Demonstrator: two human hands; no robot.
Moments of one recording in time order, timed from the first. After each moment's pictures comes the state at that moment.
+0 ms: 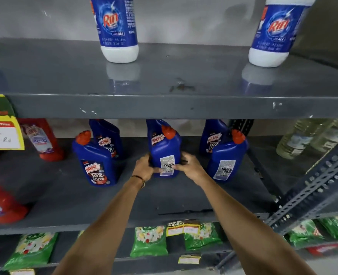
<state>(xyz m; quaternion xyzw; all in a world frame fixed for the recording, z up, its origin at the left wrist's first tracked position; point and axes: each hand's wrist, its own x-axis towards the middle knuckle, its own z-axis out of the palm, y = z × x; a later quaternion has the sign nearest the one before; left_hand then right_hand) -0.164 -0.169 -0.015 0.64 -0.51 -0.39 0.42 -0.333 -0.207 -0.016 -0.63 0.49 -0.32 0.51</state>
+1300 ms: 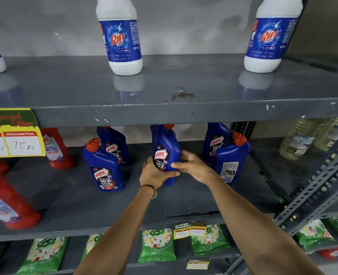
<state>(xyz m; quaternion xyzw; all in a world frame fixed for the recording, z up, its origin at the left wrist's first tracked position) -0.182 -0.145 0.002 0.71 -0.46 -0.32 0.42 -0.333 -0.202 0.014 -0.58 0.37 -0.30 0.66</state>
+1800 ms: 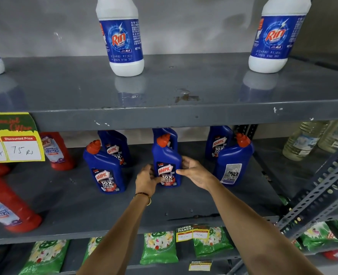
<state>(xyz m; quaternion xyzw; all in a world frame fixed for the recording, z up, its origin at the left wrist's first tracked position) -0.159 -0.144 -0.023 0.72 -0.48 -0.29 0.40 -0.327 -0.204 -0.006 -0.55 0.39 -0.31 0.67</state>
